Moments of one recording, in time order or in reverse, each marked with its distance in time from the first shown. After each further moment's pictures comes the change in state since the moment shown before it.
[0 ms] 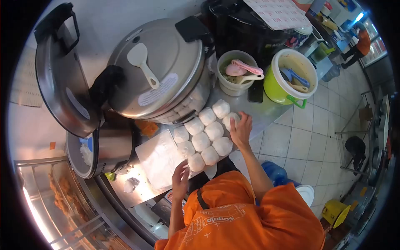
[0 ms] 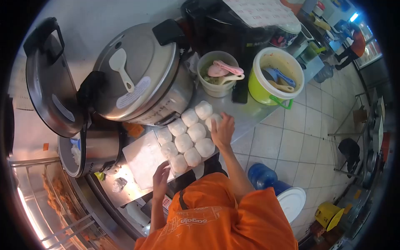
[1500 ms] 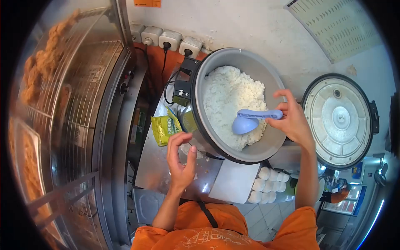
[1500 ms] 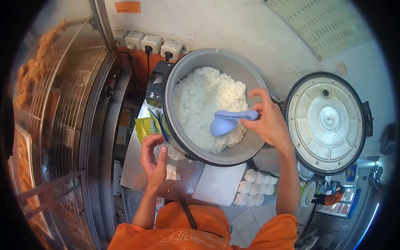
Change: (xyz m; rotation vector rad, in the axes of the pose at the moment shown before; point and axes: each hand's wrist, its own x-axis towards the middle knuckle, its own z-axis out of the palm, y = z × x) left_hand 0.008 -0.052 -0.431 -0.434 0.938 0.505; right_hand -0.104 -0.652 0.157 -0.215 -0.940 -0.719
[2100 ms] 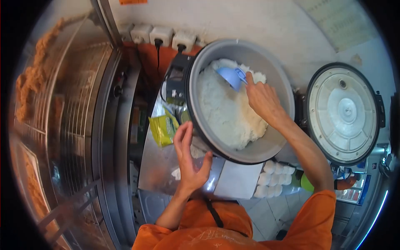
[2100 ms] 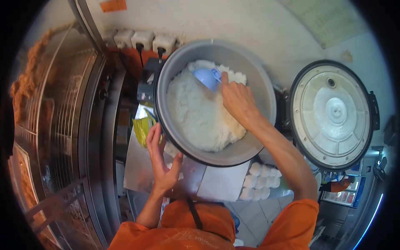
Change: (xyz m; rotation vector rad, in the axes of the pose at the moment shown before) left_hand 0.000 -0.004 0.014 0.172 -0.207 0.006; right_hand 0.076 0.008 0.075 -0.748 -0.039 -0.163
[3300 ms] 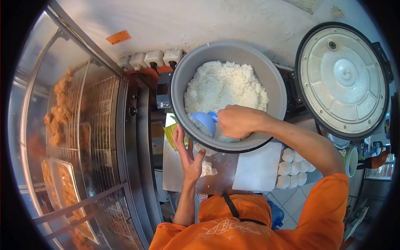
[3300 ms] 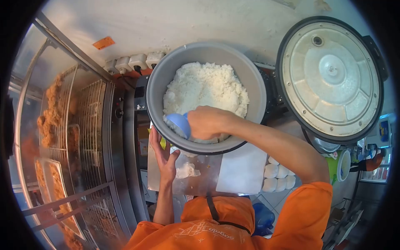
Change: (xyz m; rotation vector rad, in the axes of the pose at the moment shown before) left_hand -0.001 0.012 0.005 -0.269 -0.024 -0.097; right_hand -0.051 -0.029 -0.023 0.401 -0.522 -0.330
